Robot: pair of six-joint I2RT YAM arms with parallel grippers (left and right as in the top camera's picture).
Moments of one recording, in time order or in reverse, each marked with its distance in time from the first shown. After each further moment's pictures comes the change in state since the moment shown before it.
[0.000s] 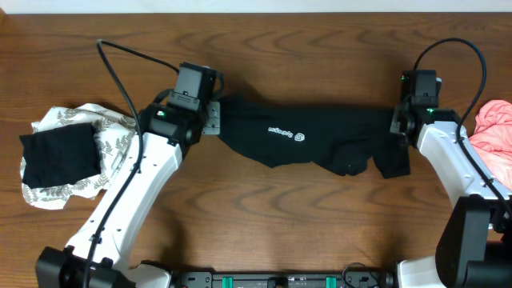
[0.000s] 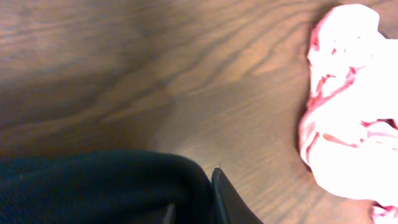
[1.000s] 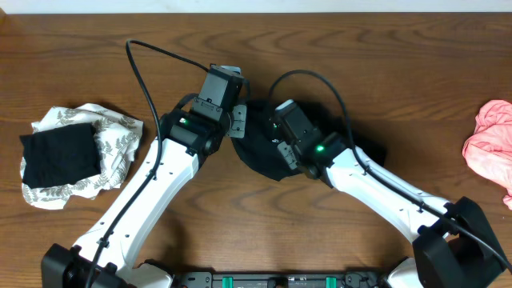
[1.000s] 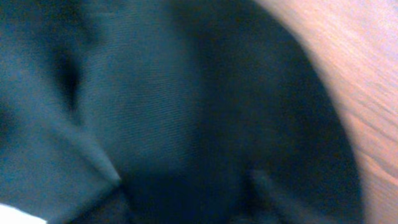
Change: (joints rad) left arm -0.145 0.003 0.000 0.072 0.064 -0.028; right arm 0.694 0.000 0.000 0.009 -0.097 -0.072
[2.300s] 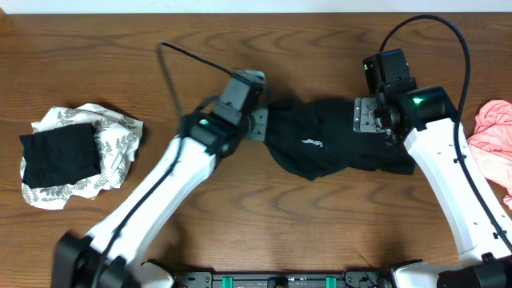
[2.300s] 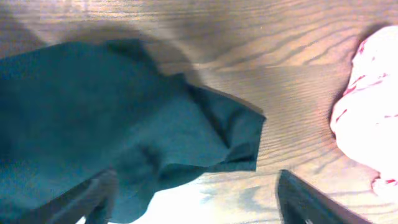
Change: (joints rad) left arm -0.071 0.025 0.001 0.070 0.075 -0.048; right arm -0.421 -0.129 0.337 -0.583 -0.021 0.212
